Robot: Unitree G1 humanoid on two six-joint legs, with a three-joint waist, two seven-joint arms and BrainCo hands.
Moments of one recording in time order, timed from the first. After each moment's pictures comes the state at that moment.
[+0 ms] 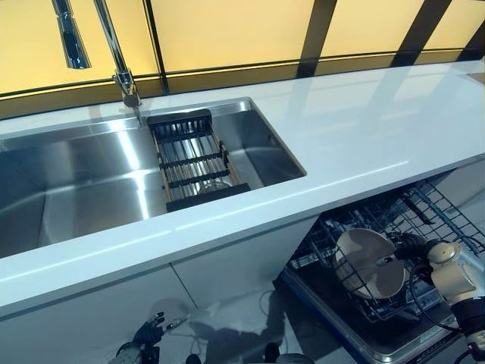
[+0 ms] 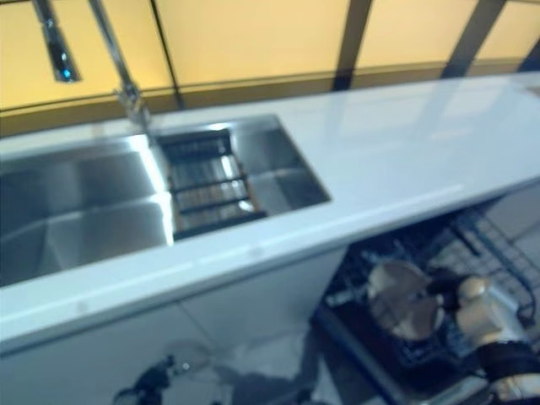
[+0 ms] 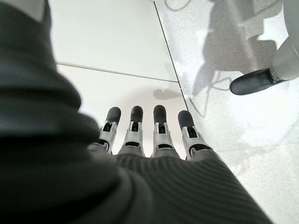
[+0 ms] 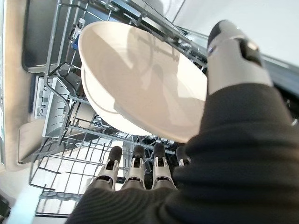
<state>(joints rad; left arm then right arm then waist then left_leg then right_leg) 0.07 0.33 -0.10 1.01 -0.22 -0.12 -0.12 -0.19 -0.84 0.04 0.32 -0.32 0.52 0.51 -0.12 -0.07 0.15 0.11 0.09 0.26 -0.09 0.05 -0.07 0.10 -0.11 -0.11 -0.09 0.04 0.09</state>
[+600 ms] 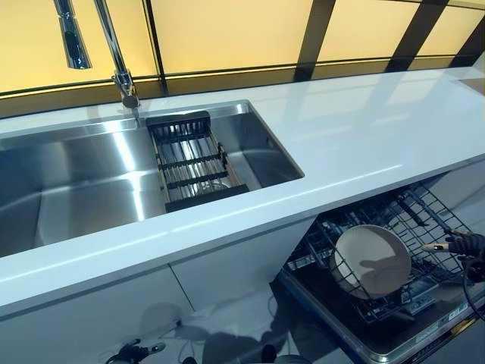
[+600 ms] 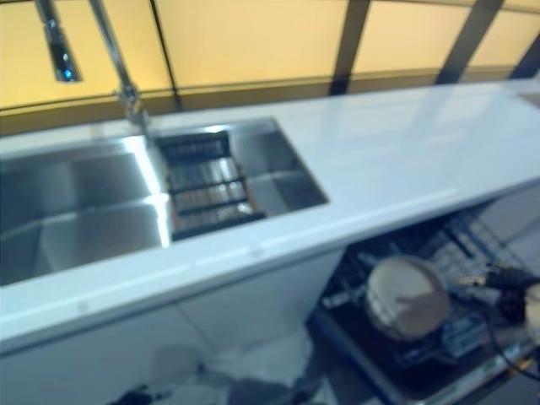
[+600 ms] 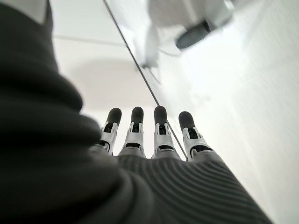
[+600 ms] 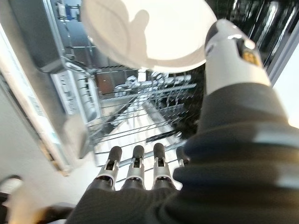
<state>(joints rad) 0.01 0.39 -0.10 1.17 -0.03 0.07 0.10 -0.11 -0.99 -0.19 0.49 0.10 0.59 0.37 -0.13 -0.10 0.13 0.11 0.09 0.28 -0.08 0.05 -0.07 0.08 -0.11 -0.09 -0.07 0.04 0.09</state>
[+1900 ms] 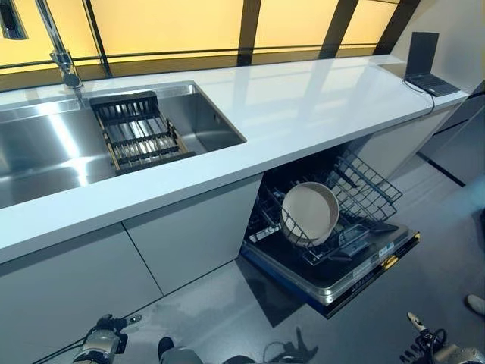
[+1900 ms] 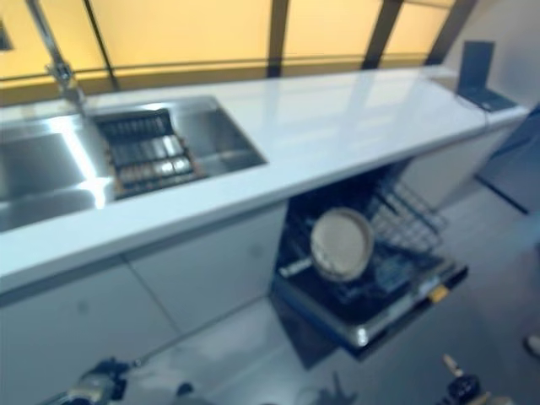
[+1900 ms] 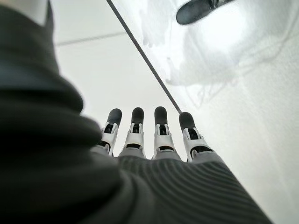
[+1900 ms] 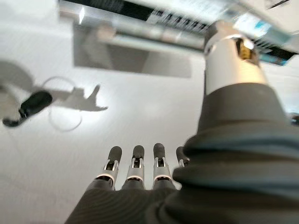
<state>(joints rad) -0.12 0.48 -0.12 1.17 -0.13 0.18 0.19 -0.05 -0.63 -0.34 1.16 0.84 0.48 -0.10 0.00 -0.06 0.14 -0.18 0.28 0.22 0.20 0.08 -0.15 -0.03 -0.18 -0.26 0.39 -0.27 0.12</state>
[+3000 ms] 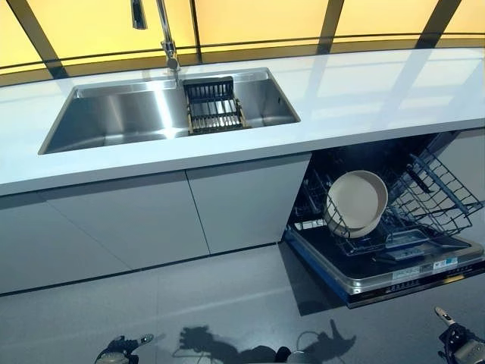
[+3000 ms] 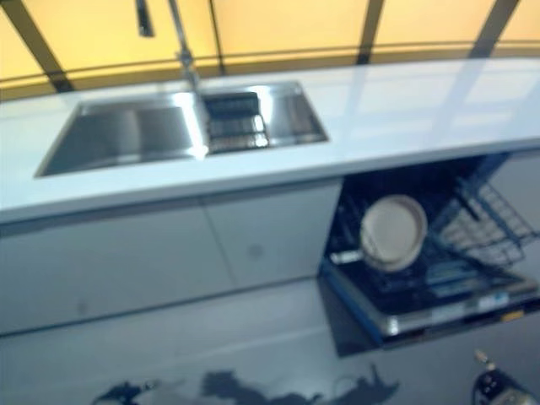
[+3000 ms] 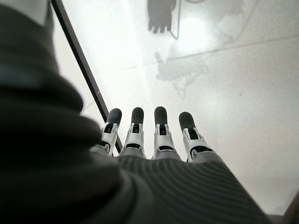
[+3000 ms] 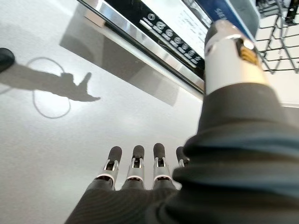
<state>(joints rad) -0.05 0.40 -0.11 1.21 -0.17 0.09 0.16 -0.06 -0.68 -0.37 1.15 0.75 0.34 -0.11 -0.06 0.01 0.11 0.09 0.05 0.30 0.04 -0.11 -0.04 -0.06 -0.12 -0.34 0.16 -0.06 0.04</state>
